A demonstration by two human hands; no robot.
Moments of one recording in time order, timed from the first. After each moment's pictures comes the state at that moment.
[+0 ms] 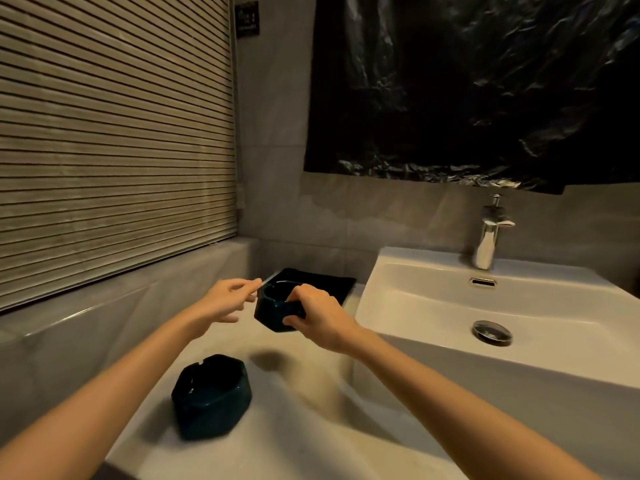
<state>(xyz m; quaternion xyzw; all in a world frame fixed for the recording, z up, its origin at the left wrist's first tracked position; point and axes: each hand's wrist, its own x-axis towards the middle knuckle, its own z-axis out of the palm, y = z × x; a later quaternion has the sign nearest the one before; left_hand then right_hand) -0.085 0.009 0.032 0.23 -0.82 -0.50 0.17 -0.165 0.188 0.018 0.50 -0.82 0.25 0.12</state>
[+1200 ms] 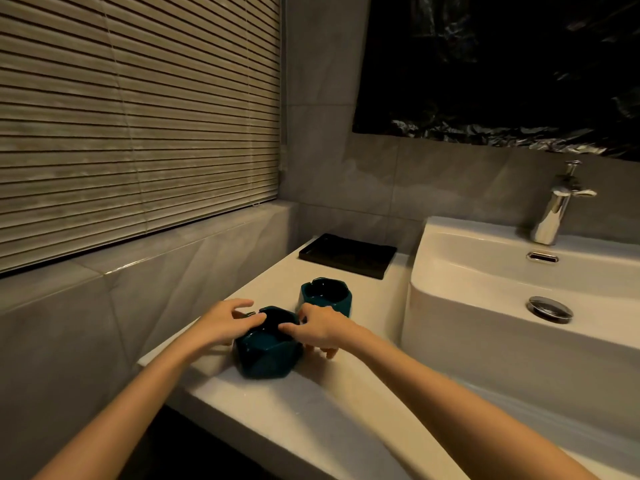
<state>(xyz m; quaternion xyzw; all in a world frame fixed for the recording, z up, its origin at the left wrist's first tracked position) 0.008 -0.021 -0.043 0.30 -0.85 -0.42 0.11 -0.102 0.132 -0.030 0.38 -0.88 0.18 -0.20</state>
